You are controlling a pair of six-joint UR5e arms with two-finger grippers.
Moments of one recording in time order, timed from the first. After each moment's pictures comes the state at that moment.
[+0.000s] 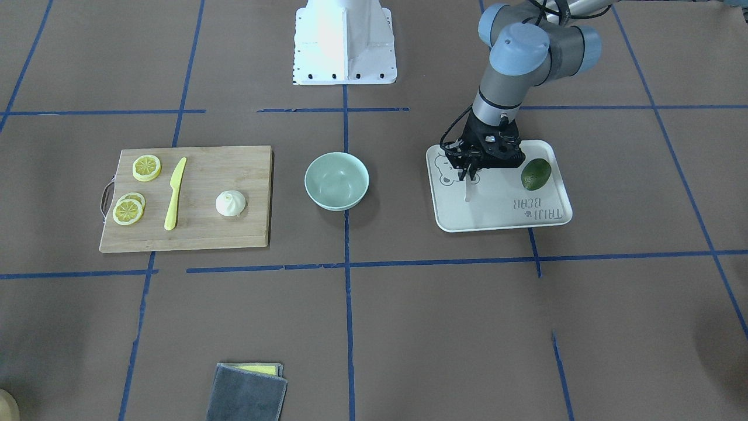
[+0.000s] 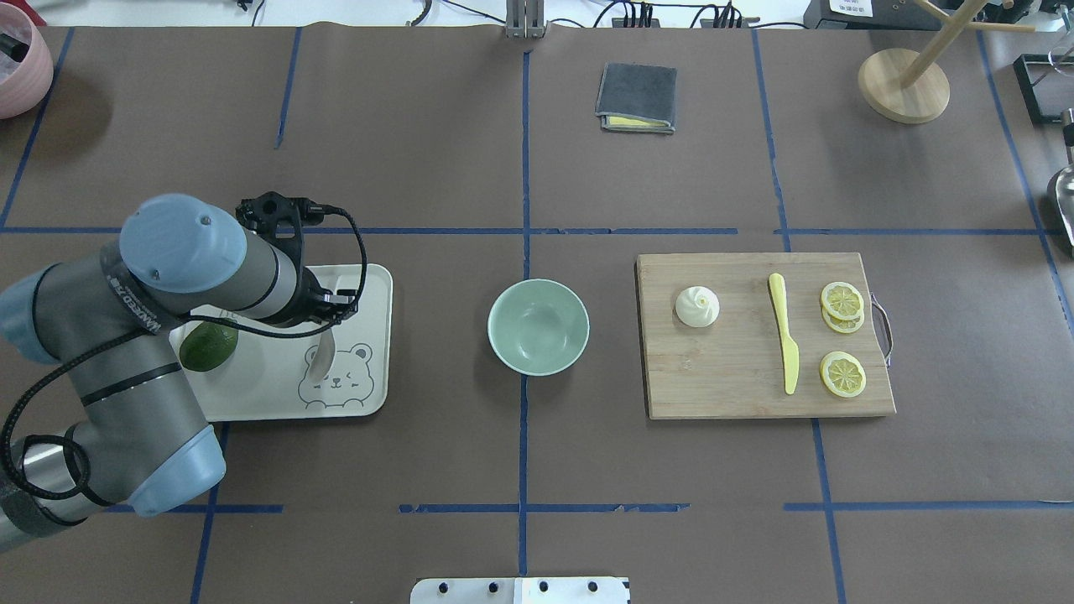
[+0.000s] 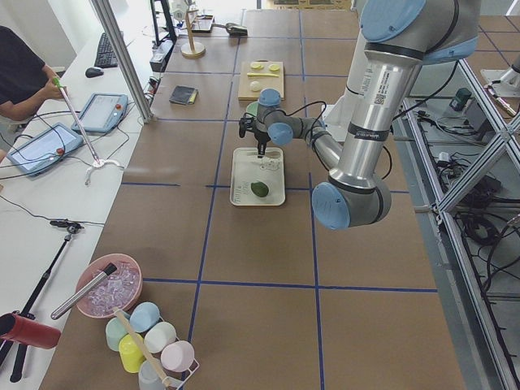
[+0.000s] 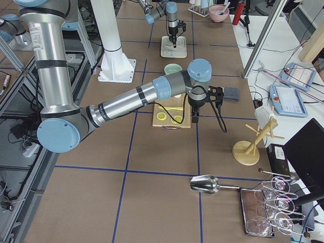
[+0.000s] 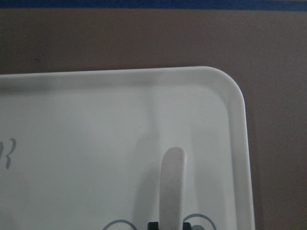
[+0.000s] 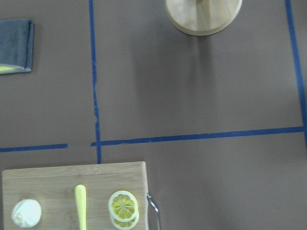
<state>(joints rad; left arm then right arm) -0.62 -1.95 -1.88 -1.69 -1.86 -1.18 1.42 -1.43 1.91 -1.68 2.48 0.48</state>
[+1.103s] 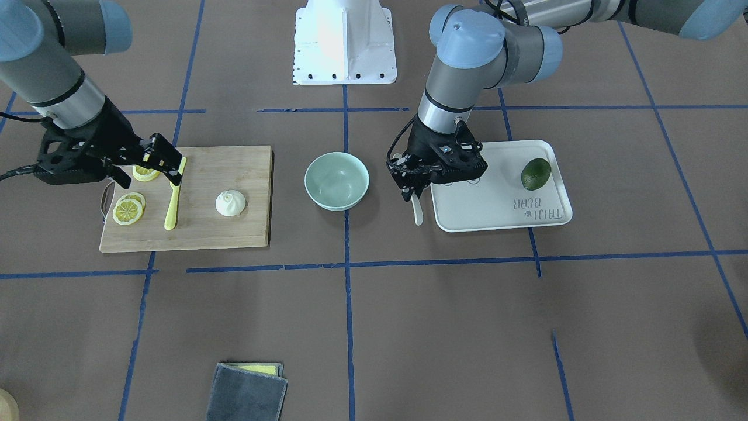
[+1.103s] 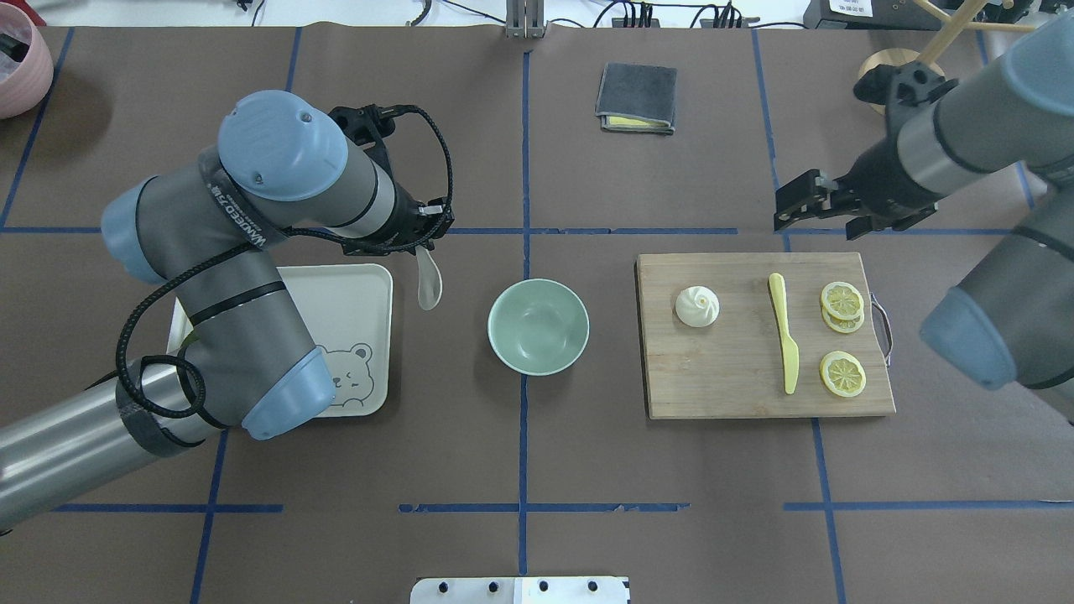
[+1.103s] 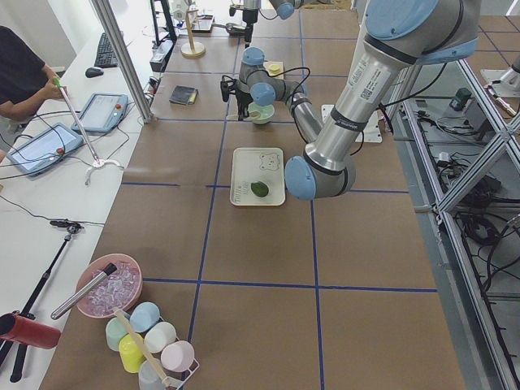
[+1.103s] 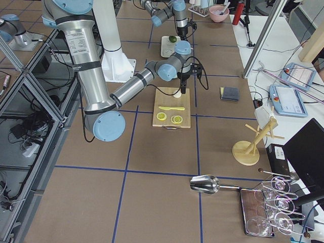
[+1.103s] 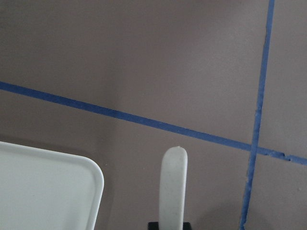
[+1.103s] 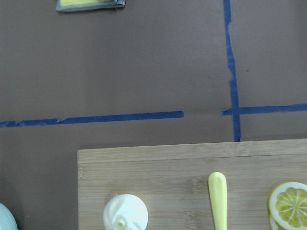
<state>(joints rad) -0.65 -2.23 -1.70 -1.76 -1.86 -1.48 0.85 -1.29 1.93 -1.42 2.09 1.06</state>
